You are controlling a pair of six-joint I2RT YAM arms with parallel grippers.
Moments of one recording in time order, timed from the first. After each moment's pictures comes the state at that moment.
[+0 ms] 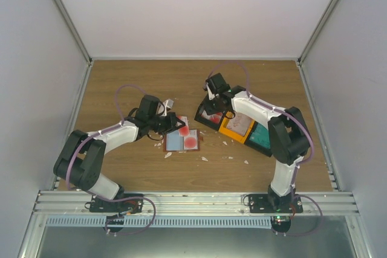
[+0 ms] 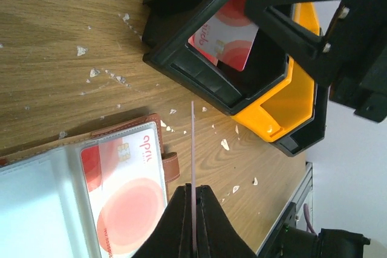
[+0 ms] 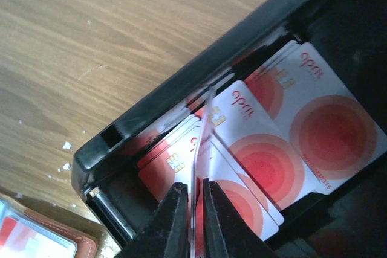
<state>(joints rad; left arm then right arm) -0.41 1.51 0.74 0.01 0.63 -0.75 0.55 1.86 1.37 -0.56 0.01 0.19</state>
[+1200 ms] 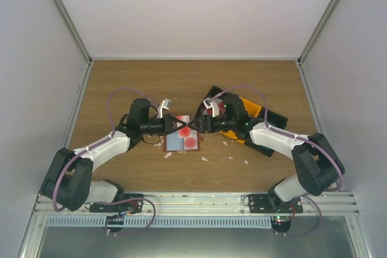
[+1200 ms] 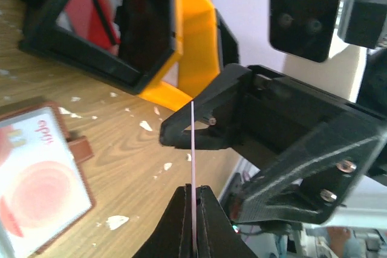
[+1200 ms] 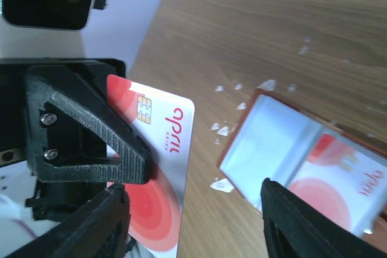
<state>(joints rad) -0.40 1.33 0.63 0.16 0.78 -0.78 0.60 1.49 0.80 0.09 -0.67 0.56</state>
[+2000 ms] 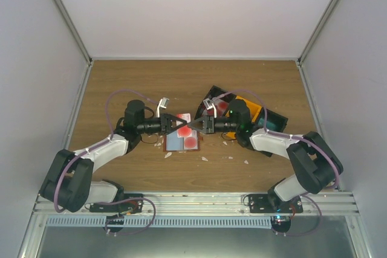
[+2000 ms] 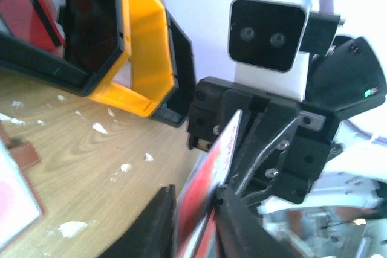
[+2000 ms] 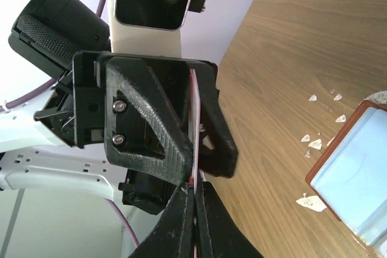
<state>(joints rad) -0.37 1.31 0.55 0.43 0.96 -0.95 0.59 1.51 0.66 0.61 -0.90 0.88</state>
